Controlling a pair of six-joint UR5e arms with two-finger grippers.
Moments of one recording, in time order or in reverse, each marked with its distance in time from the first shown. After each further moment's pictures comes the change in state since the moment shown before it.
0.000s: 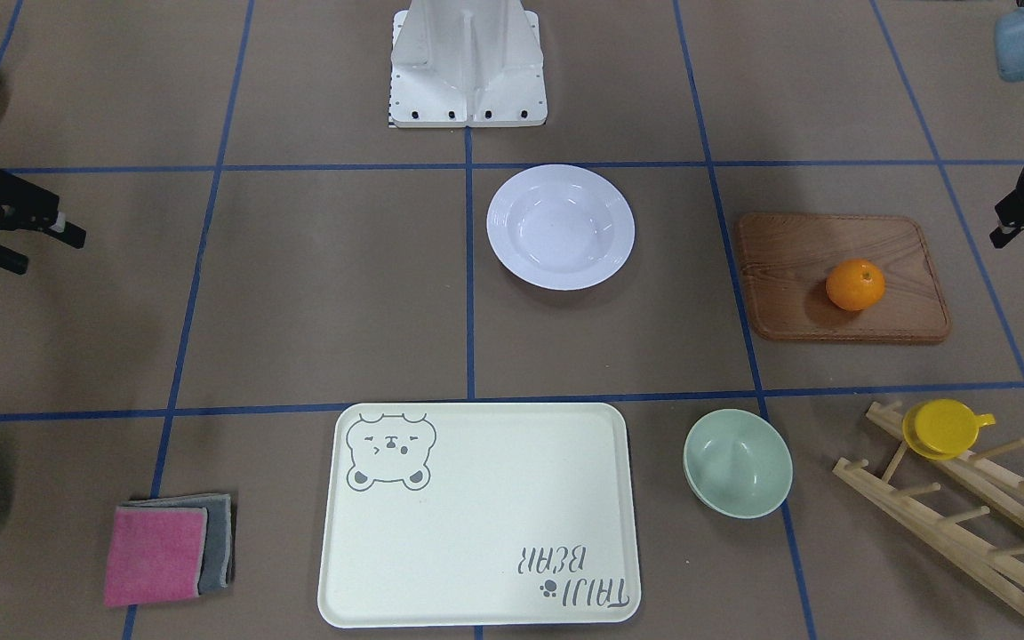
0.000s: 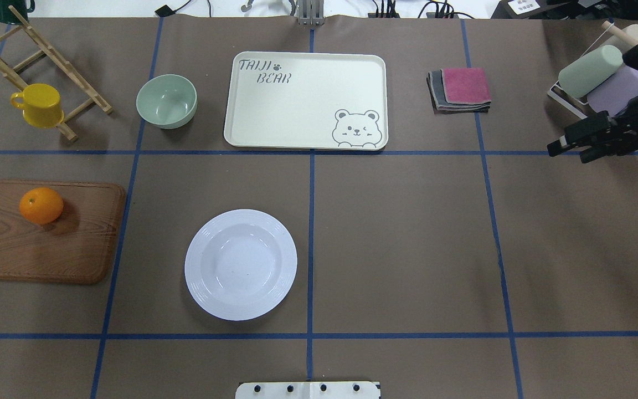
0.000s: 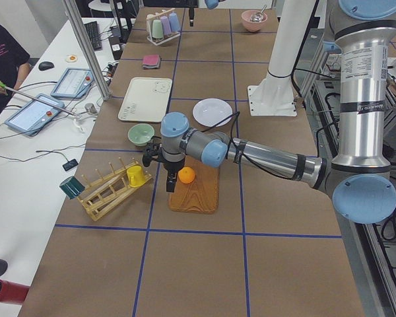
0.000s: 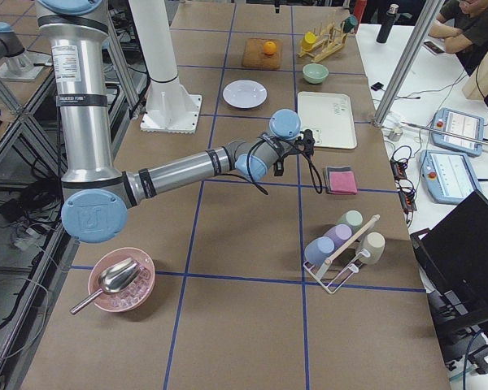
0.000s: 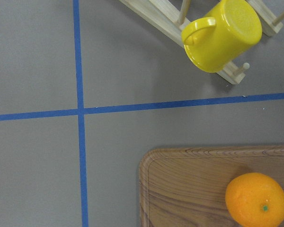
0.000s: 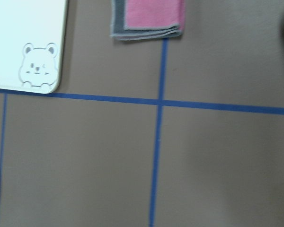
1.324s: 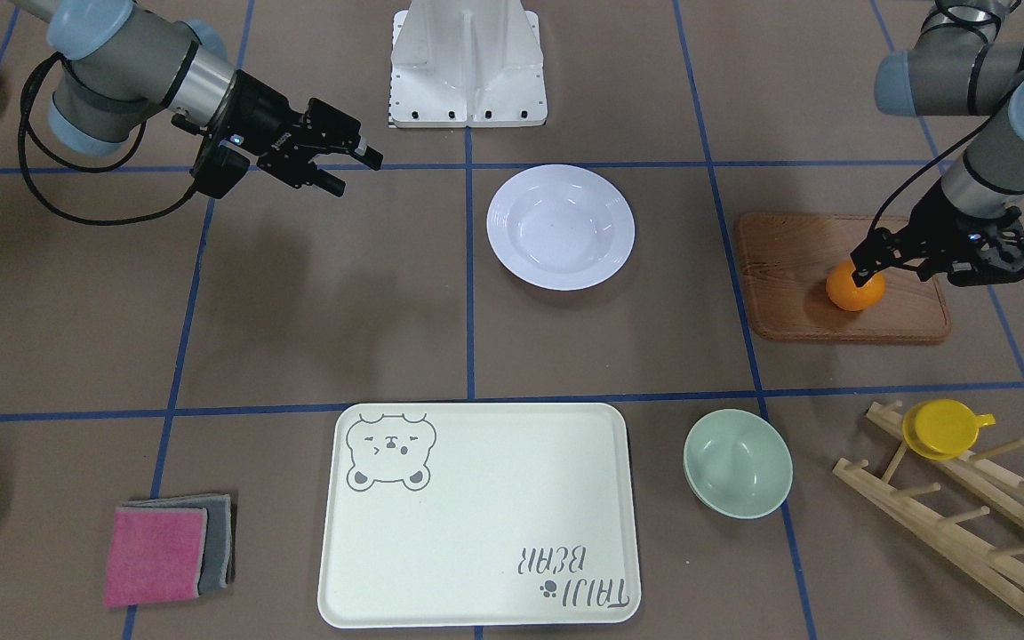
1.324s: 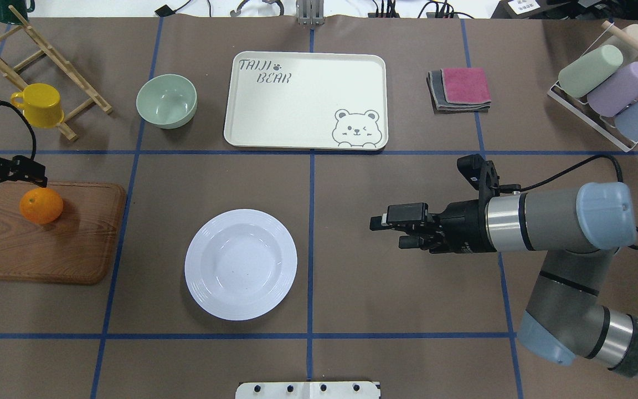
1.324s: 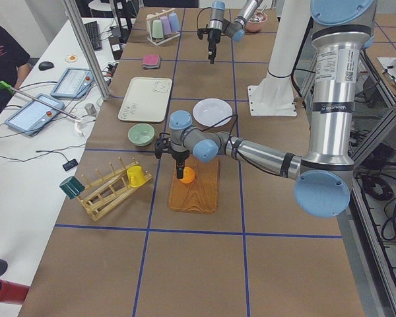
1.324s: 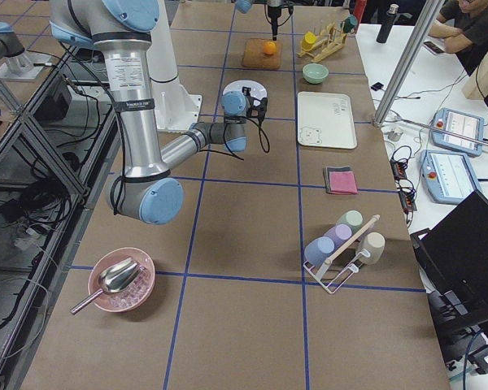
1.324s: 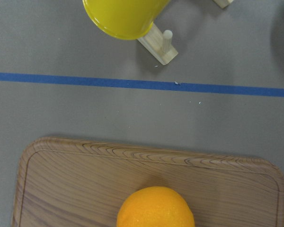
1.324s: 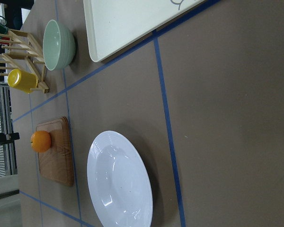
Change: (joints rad) left arm 0.288 -0.080 0.114 -0.187 0.122 -0.383; right arm -0.611 0.119 0.024 0.557 -0.629 0.806
